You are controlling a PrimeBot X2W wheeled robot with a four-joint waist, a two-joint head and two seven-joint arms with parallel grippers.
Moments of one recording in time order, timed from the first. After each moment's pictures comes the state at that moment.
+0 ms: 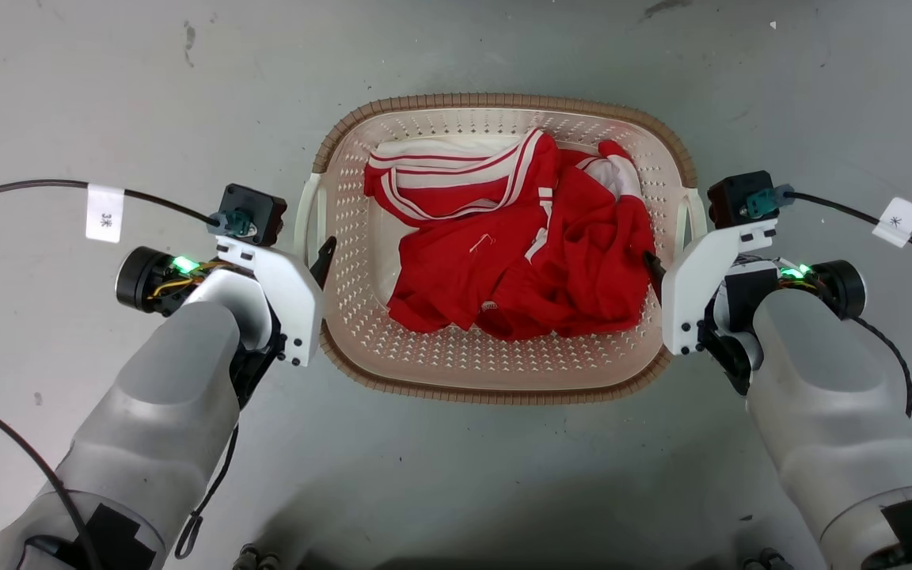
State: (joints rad) left arm -0.91 0.28 -0.76 1.05 -0.61 -0.13 -0.06; right arm -0.88 -0.05 0.16 1.13 0.13 0.13 0.14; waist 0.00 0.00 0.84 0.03
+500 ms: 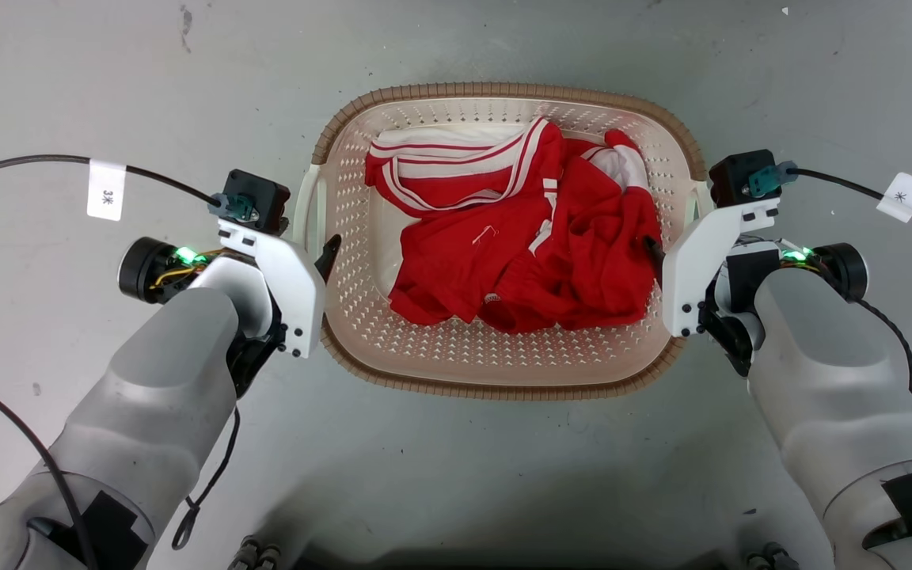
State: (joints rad) left arm -0.97 0.30 -0.93 1.05 -0.79 -0.13 -0.02; right arm -0.96 -0.05 0.19 1.23 0.18 0.13 0.13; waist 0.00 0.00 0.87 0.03
